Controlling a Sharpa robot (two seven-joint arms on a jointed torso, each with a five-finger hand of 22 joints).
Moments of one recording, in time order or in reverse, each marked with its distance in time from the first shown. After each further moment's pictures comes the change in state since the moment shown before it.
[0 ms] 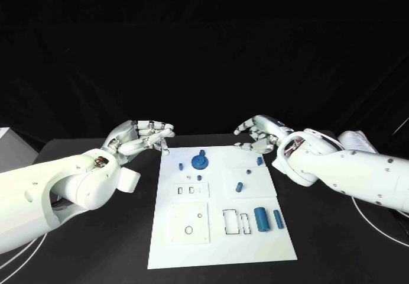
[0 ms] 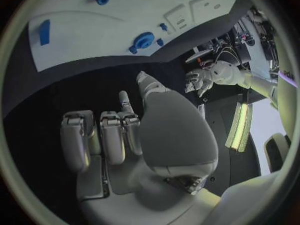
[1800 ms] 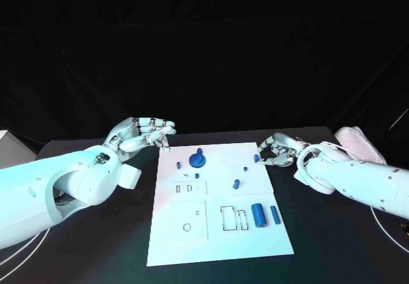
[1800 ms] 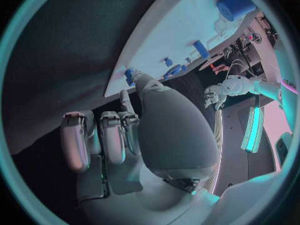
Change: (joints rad) left arm -0.001 0.011 -0.003 -0.020 0.000 0.020 0.002; left_hand 0.000 0.000 0.000 0.000 0.000 0.000 0.000 0.000 0.001 0.000 0.000 0.000 0.000 0.000 0.000 0.000 0.000 0.000 0.000 0.000 0.000 0.000; right arm -0.102 -0.005 -0.011 -0.219 0.011 0.121 0.064; right_hand 0.029 -0.019 0.061 -0.047 -0.014 0.041 -0.013 0.016 -0.009 0.000 -0.008 -0.004 0.001 0.000 -0.007 0.000 0.000 0.000 0.000 -0.008 -0.007 0.000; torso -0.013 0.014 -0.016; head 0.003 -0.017
